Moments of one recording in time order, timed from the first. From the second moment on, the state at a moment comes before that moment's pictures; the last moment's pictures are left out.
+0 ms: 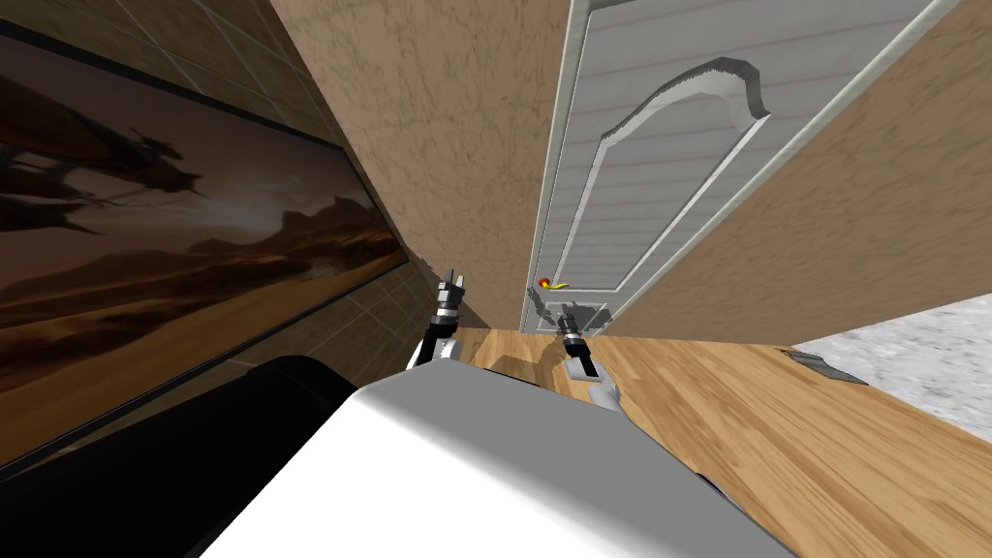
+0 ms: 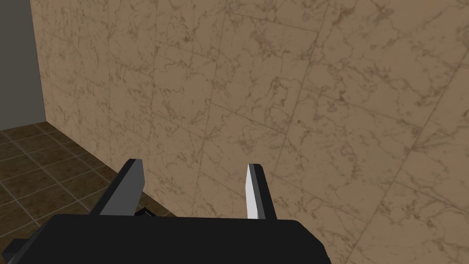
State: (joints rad) arm -0.14 -0.21 0.08 -0.93 0.00 -0.68 -0.11
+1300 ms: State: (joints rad) arm -0.26 -0.26 0.11 -0.65 -0.02 -0.74 -0.17
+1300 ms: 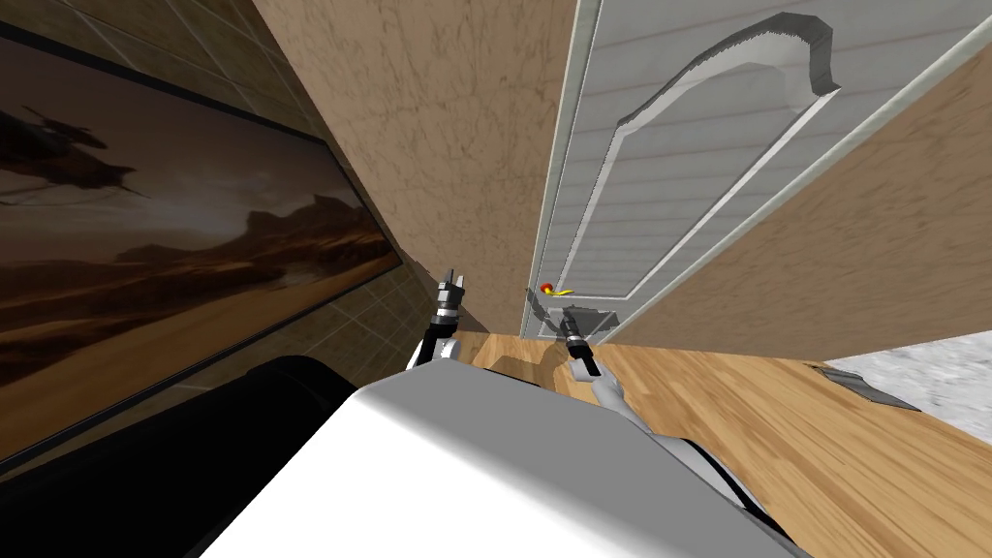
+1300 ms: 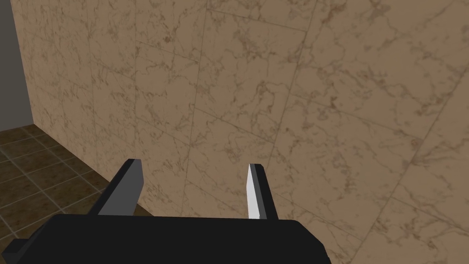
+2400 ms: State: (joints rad) arm -0.29 -0.31 0.11 -0.54 -0.04 -0.78 -0.21
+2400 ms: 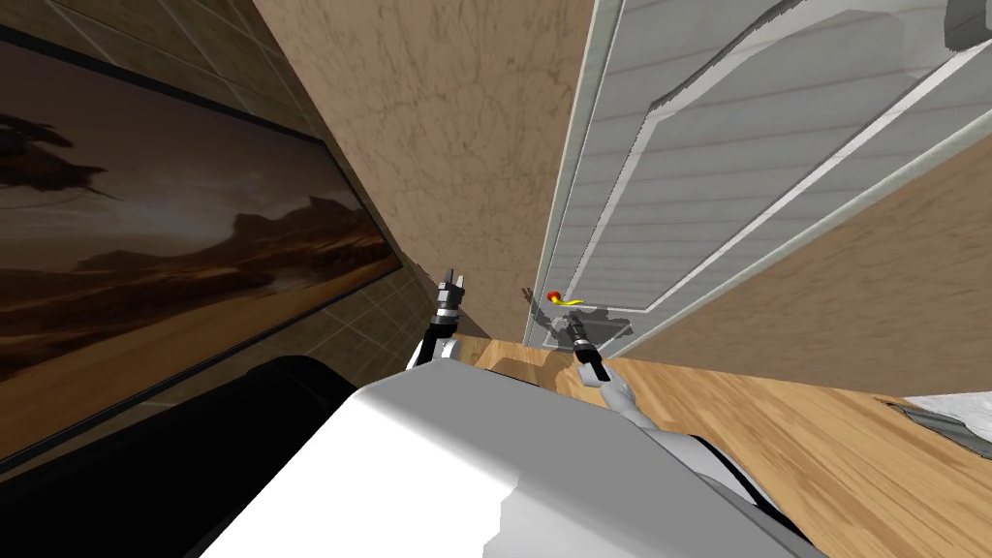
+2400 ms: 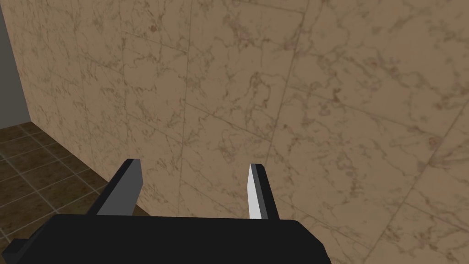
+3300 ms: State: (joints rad) arm -0.25 -0.40 0.07 -0.46 -0.07 -0.86 -0.27
